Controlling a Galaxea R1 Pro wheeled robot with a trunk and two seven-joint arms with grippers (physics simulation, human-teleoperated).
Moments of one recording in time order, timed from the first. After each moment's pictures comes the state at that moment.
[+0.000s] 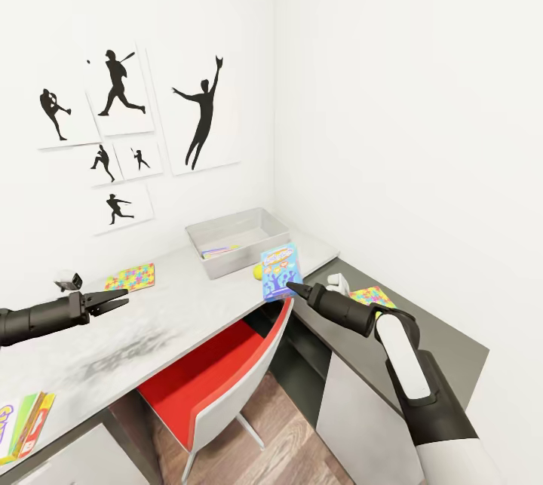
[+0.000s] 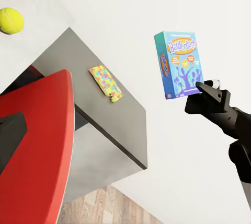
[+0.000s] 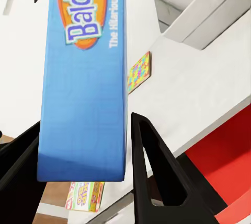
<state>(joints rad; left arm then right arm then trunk) -0.61 0.44 0.43 -1.08 0.00 1.02 -1.57 -0.52 0.03 0.05 -1.38 -0.88 0.88 0.21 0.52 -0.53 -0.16</state>
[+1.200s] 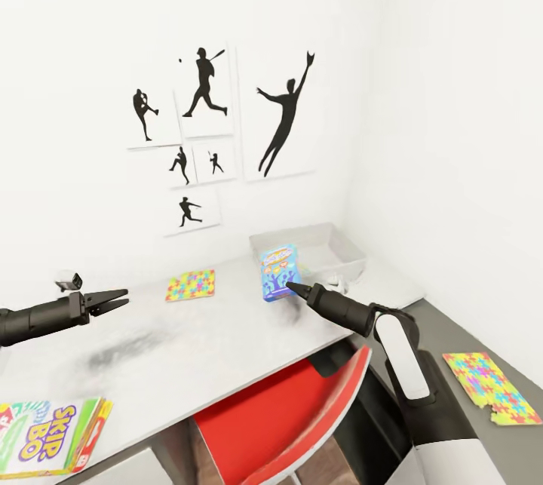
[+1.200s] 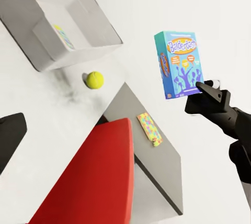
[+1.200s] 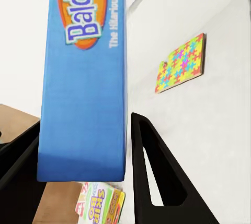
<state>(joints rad) -0.61 0.44 0.43 -1.08 0.00 1.02 -1.57 -0.52 0.03 0.05 -1.38 -0.87 0.87 0.21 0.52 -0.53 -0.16</state>
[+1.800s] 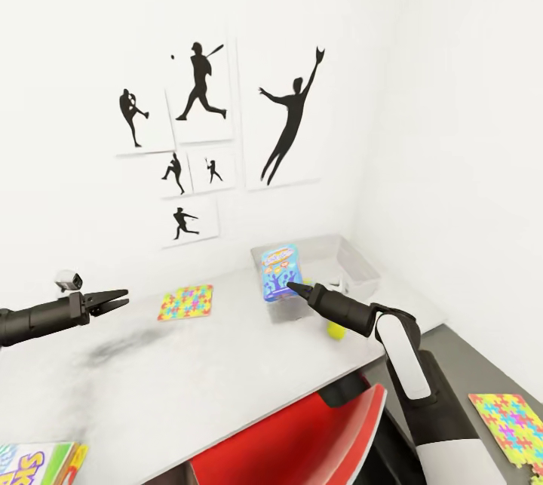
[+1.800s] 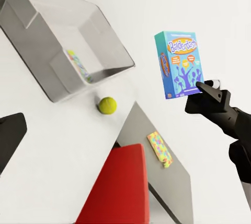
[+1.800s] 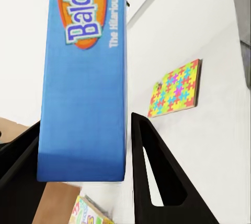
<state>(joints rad) -0.61 0.44 0.43 -1.08 0.00 1.02 -1.57 -0.52 0.03 0.05 -1.38 -0.87 0.87 0.22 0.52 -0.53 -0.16</state>
